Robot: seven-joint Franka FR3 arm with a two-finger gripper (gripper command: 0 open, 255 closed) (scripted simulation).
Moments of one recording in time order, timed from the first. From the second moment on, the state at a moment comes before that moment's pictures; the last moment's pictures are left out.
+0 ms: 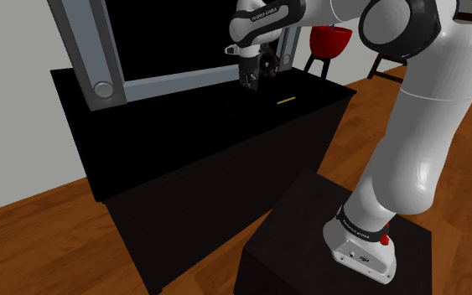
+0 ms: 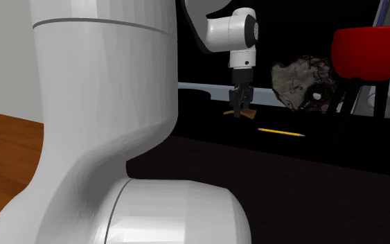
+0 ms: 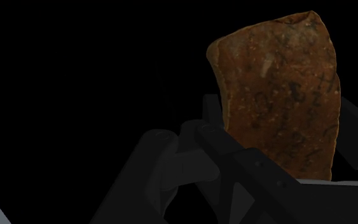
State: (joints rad) arm 0.13 0.18 -0.40 -1.80 -0.02 1.90 -1.27
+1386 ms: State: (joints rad) arm 0.12 0.16 -0.41 -1.55 -0.02 1.63 -1.29
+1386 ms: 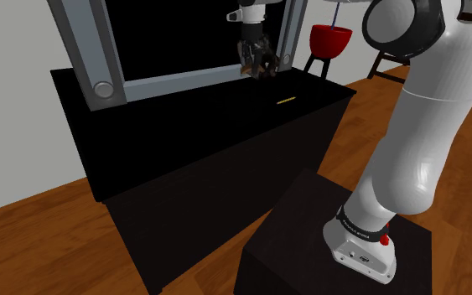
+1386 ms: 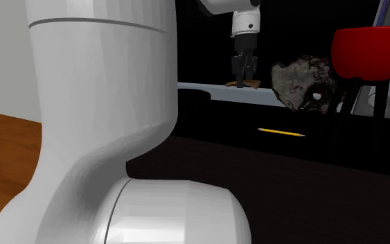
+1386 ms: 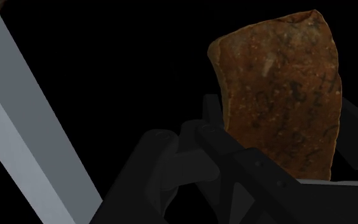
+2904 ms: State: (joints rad) arm 0.29 -0.07 -0.27 -1.67 -0.08 1.50 -1.00
